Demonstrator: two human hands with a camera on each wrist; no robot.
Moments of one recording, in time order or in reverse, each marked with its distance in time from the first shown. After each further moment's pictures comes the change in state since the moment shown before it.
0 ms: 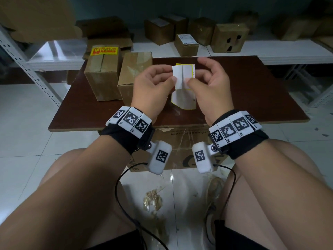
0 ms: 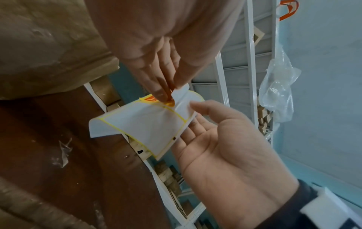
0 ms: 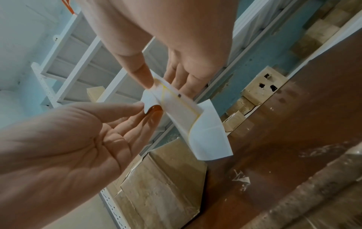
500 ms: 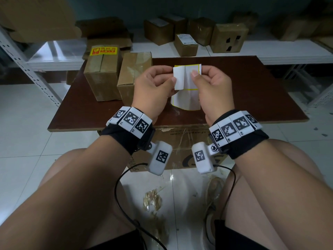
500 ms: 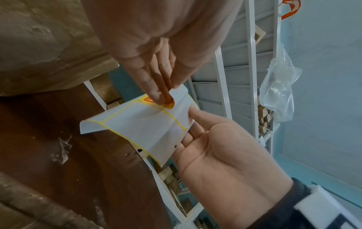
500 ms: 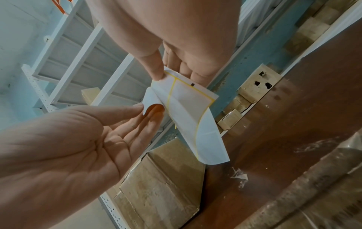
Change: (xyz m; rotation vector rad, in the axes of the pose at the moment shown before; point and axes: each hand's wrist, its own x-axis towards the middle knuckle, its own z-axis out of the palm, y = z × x) left_hand -0.006 0.006 0.003 0.005 -0.011 -0.054; right_hand 0.001 0.003 -0.002 -0.006 0.063 0.032
